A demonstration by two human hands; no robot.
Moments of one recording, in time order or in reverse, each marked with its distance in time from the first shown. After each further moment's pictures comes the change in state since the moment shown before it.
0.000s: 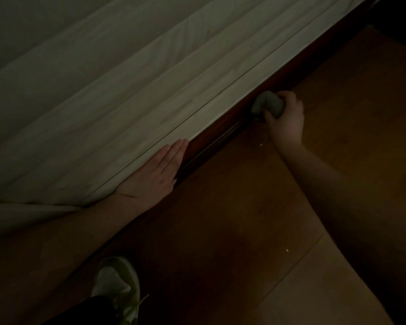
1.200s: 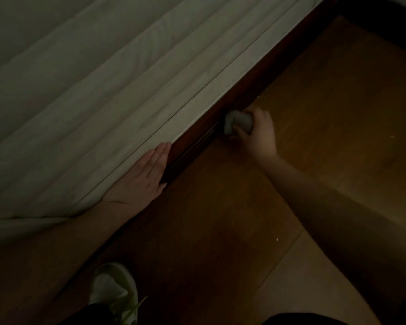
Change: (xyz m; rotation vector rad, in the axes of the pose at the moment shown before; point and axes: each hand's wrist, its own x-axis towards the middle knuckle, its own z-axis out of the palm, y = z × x) left_hand -0.002 0.001 0.001 -0.041 -0.015 0.025; right_hand -0.033 0.020 0.010 -0.046 -0.119 -0.076
